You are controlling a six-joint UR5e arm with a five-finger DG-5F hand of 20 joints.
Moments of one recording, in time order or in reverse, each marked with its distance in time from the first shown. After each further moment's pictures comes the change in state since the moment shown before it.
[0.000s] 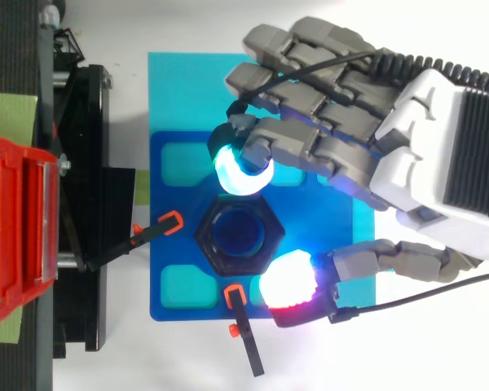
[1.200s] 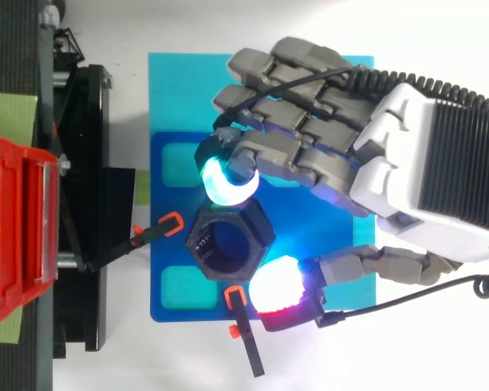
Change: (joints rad) arm -0.003 -0.025 0.001 0.020 -0.024 0.038
